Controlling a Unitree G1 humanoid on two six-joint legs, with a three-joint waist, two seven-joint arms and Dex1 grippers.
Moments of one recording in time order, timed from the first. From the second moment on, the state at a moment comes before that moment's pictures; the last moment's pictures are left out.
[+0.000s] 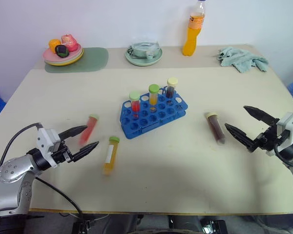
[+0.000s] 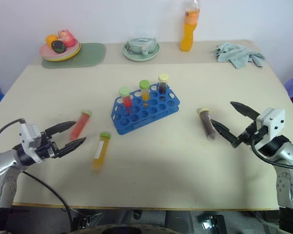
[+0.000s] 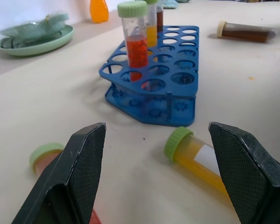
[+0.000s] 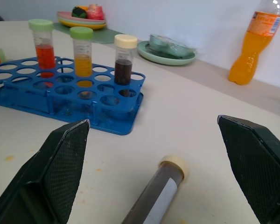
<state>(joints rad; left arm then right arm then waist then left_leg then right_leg) 0.08 0.64 0.31 -0.07 -0.51 -0.03 -1.09 0.05 -0.68 -0.48 -0.14 0.55 0.08 0.95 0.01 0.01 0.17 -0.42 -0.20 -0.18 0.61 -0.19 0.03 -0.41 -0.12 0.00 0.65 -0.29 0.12</state>
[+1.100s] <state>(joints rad) -0.07 0.69 0.19 -0.09 -0.60 0.05 -1.35 -0.13 -0.87 -0.35 -0.23 0.52 0.67 0.68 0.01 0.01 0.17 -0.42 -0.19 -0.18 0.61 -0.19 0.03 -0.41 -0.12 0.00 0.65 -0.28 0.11</state>
